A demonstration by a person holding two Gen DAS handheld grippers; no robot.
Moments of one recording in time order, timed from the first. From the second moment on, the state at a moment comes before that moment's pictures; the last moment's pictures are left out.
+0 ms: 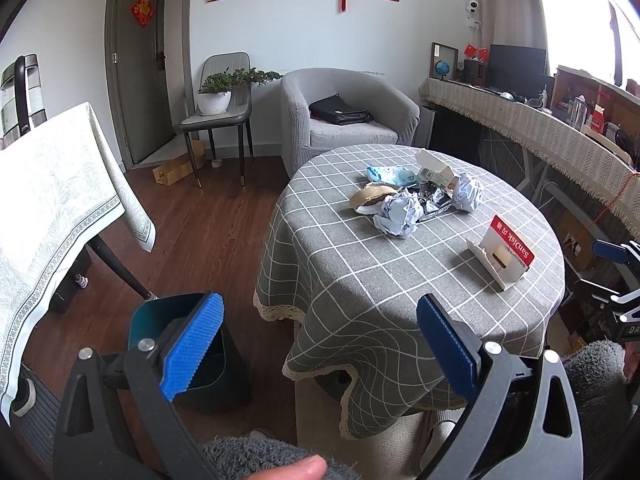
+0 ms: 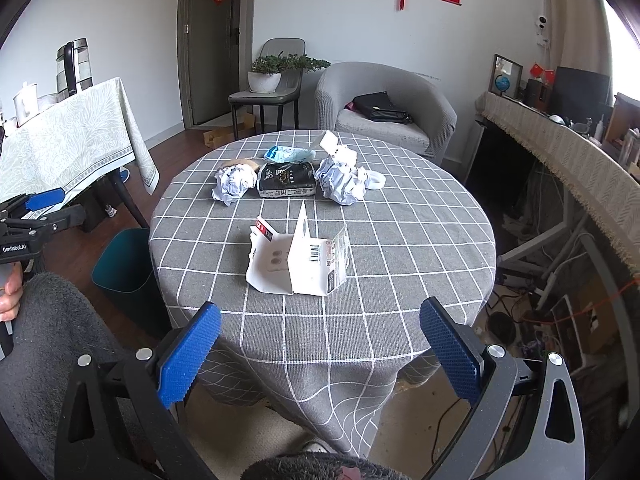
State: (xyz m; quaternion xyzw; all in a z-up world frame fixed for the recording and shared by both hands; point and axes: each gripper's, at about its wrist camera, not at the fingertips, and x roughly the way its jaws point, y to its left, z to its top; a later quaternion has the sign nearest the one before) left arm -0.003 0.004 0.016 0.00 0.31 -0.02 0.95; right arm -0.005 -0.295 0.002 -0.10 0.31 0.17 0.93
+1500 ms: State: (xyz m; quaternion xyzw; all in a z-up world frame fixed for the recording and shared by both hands) left arm 0.166 -0.086 -0.036 0.04 0.35 -0.07 0.93; right arm 0.109 -0.263 -0.051 -0.04 0.37 0.25 0.89
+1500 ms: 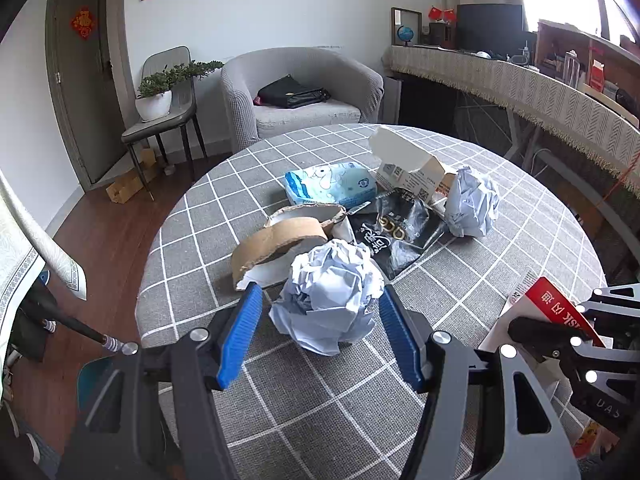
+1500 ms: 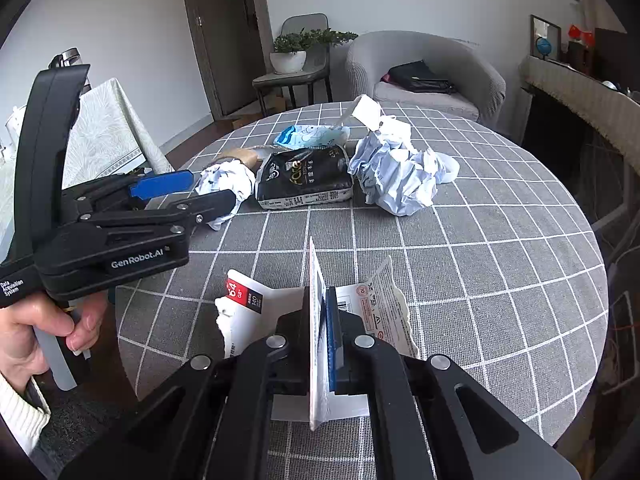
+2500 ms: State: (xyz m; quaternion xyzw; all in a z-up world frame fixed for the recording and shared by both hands) left arm 0.138 0.016 0.001 -0.02 0.29 -0.01 0.96; right arm 0.122 -0.228 -0.010 0.03 0.32 0.25 0.91
